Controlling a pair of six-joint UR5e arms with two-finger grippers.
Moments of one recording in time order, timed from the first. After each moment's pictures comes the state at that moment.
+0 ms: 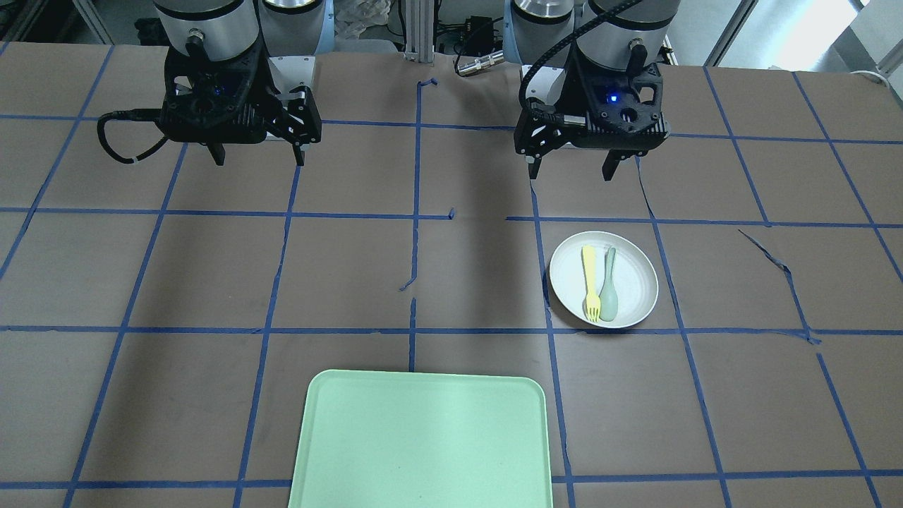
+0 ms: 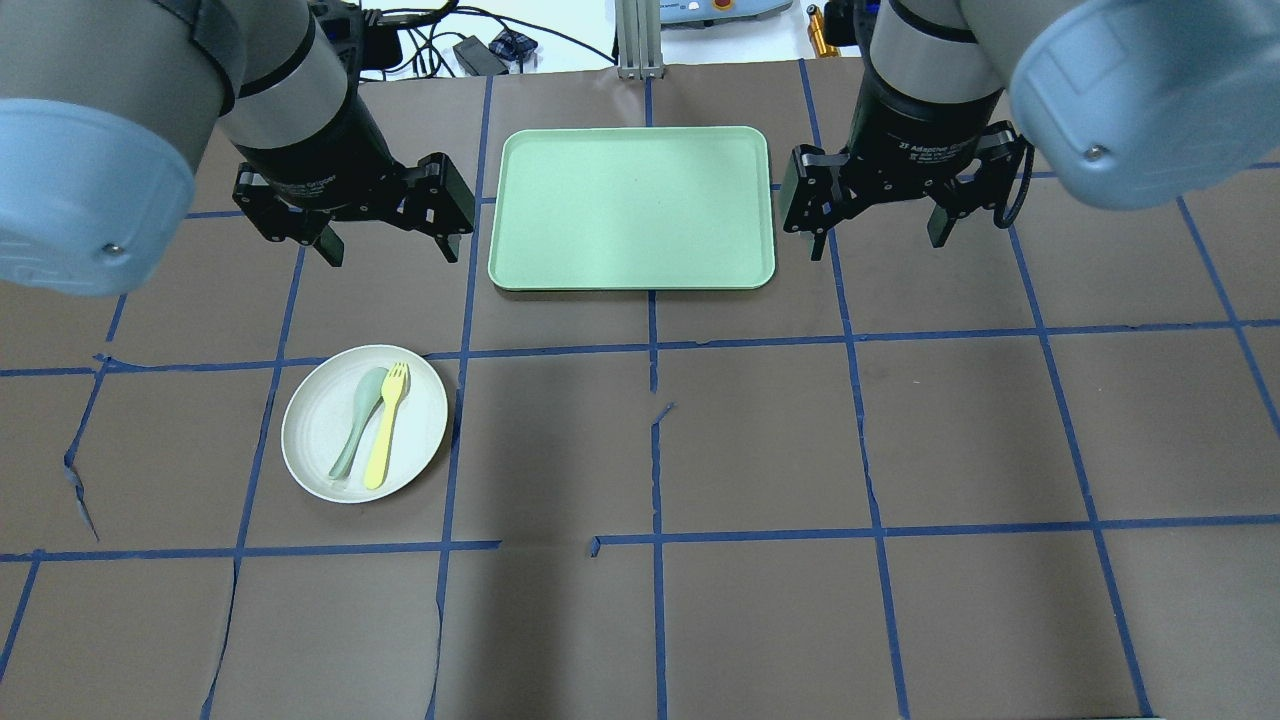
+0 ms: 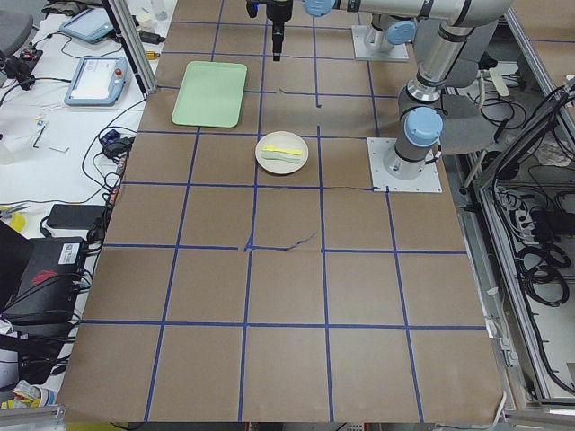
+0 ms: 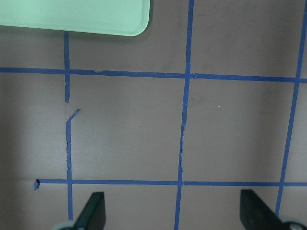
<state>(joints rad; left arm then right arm) -1.68 -1.55 -1.59 -1.52 1.59 -0.12 1.72 -1.56 1.52 -1.51 -1.61 0.10</state>
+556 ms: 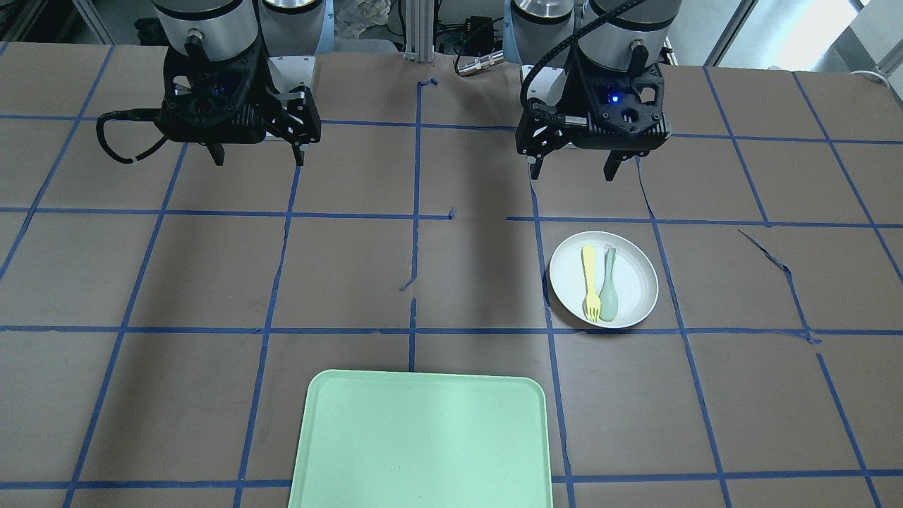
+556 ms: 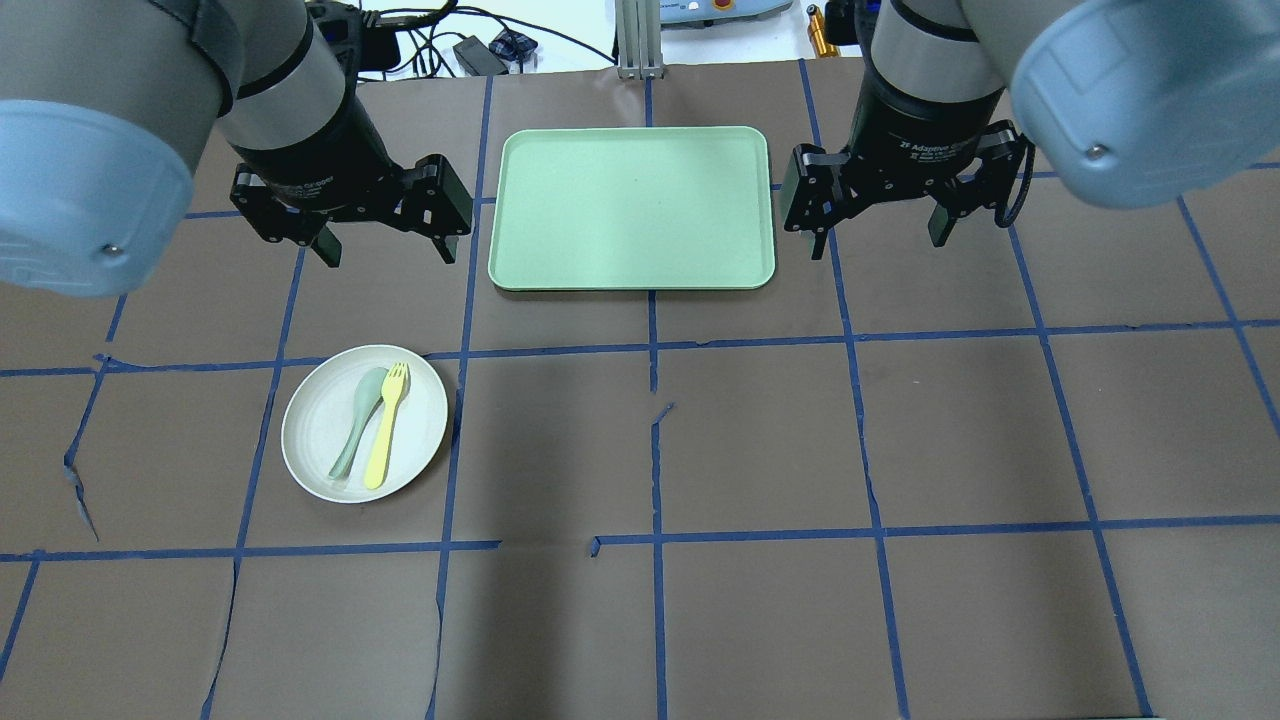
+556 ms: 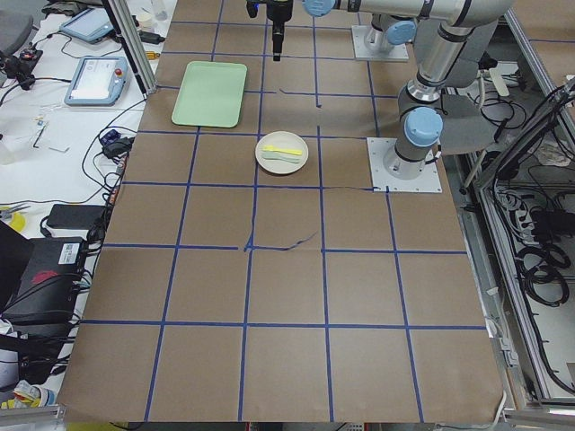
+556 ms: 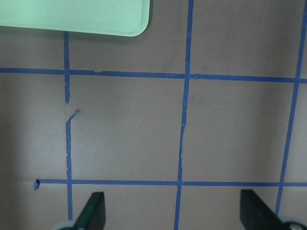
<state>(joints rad) -1.67 -1.55 -1.60 -1.51 1.59 -0.11 1.72 -1.56 1.52 -1.51 -1.61 0.10</state>
